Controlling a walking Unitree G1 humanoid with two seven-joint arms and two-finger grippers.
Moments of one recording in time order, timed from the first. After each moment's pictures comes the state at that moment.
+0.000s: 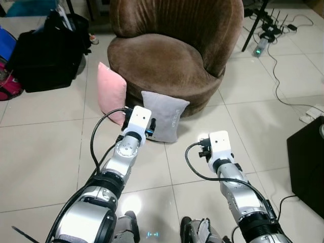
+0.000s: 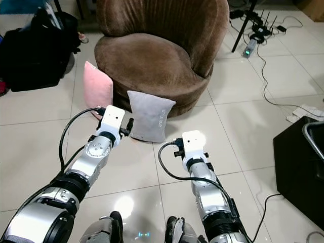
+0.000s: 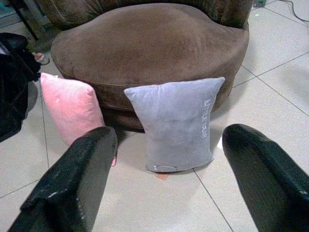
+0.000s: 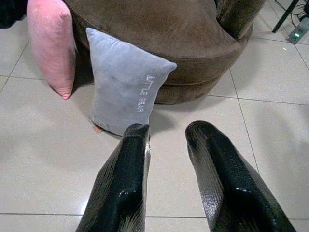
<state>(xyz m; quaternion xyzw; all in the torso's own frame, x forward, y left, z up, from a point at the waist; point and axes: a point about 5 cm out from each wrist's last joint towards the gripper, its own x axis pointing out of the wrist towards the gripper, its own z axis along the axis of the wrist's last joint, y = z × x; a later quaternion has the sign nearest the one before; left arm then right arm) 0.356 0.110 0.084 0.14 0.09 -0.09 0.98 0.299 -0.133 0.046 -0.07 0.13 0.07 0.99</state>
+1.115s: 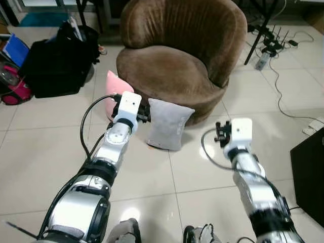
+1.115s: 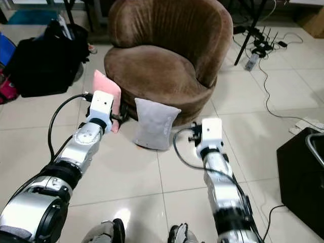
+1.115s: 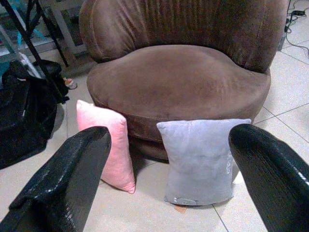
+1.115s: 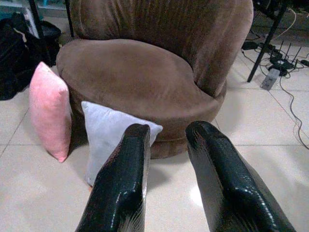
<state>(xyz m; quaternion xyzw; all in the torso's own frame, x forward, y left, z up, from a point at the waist) 0.373 0.132 0.114 0.12 0.05 -0.08 0.99 0.304 -0.167 0.078 -0.03 0.05 0.04 1.00</state>
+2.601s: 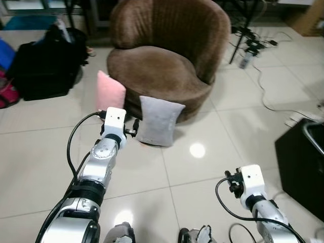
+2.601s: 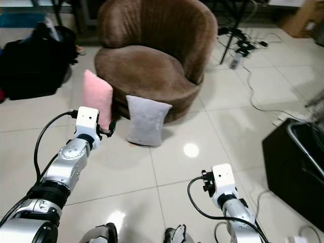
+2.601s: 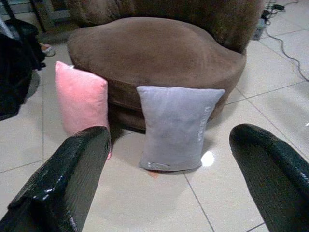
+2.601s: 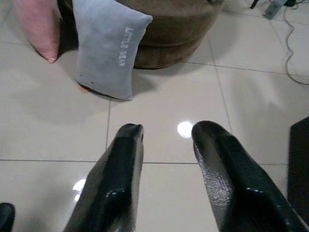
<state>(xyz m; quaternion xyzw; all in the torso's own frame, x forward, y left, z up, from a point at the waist) 0.347 0.162 0.086 0.07 0.10 -0.06 0.99 0.227 -0.207 0.007 -0.08 0.19 0.07 0.98</state>
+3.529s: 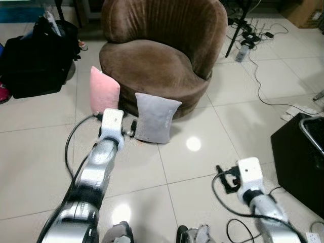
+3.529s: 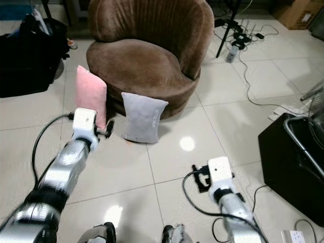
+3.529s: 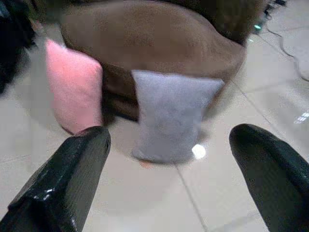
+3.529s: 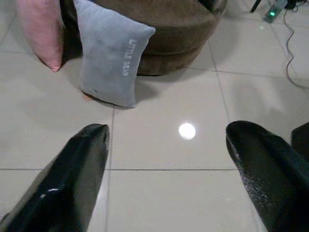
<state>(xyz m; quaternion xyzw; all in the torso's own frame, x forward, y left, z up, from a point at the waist) 0.330 0.166 0.069 0.03 0.12 -0.06 0.99 0.223 -0.185 0.033 -0.07 0.18 0.08 0.98</state>
